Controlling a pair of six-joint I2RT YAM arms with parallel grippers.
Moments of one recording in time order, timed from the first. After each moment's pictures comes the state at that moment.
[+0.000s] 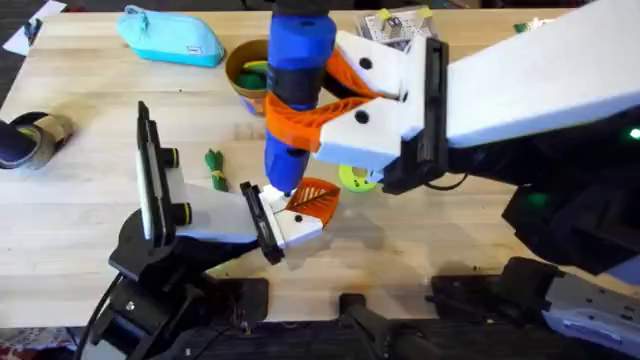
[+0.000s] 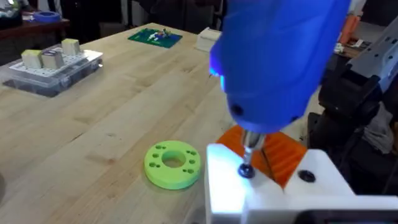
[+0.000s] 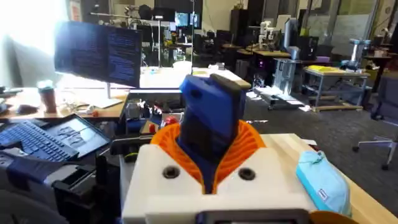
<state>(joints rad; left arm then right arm) -0.48 0.01 0.00 -0.05 0.69 -0.10 0.84 0.97 0.61 0.65 -0.53 0.08</state>
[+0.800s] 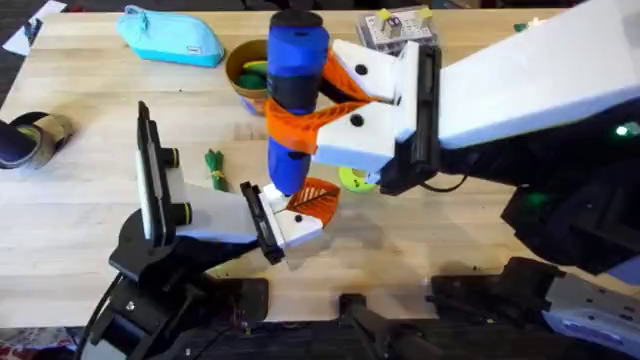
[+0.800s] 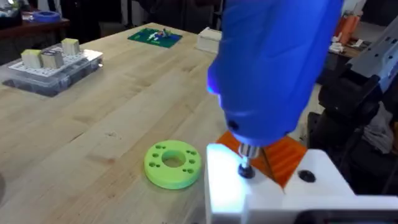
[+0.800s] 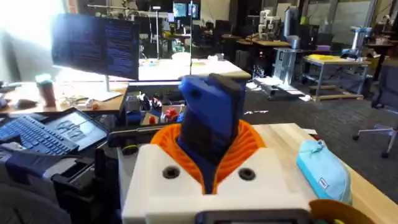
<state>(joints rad) -0.48 0.01 0.00 -0.05 0.69 -0.10 0.84 0.97 0.61 0.60 -0.52 0.08</state>
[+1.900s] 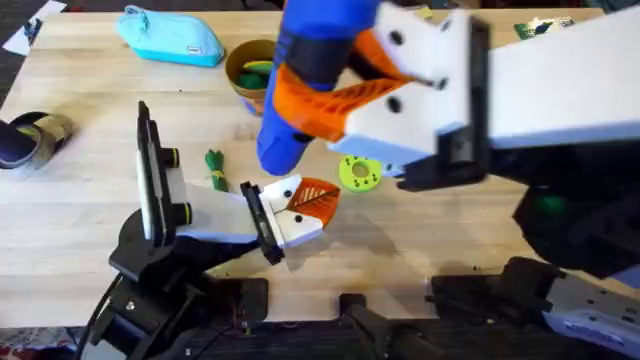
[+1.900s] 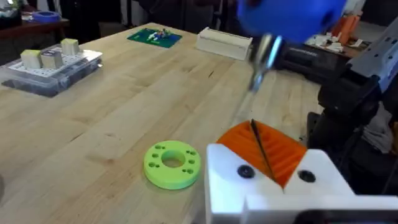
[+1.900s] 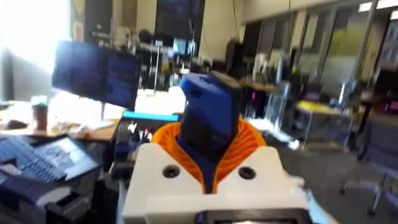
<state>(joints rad) -0.48 0.01 0.01 -0.05 0.69 -0.10 0.84 0.95 0.60 0.79 -0.53 0.07</state>
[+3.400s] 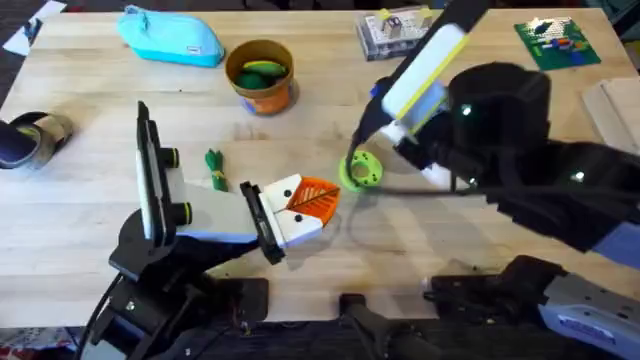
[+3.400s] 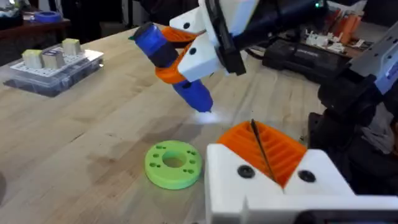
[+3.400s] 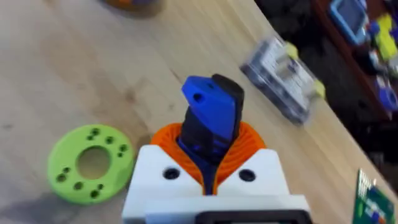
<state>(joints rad) -0.48 0.01 0.01 -0.05 0.68 -0.10 0.68 1.01 0.60 -0.18 0.31 -0.47</state>
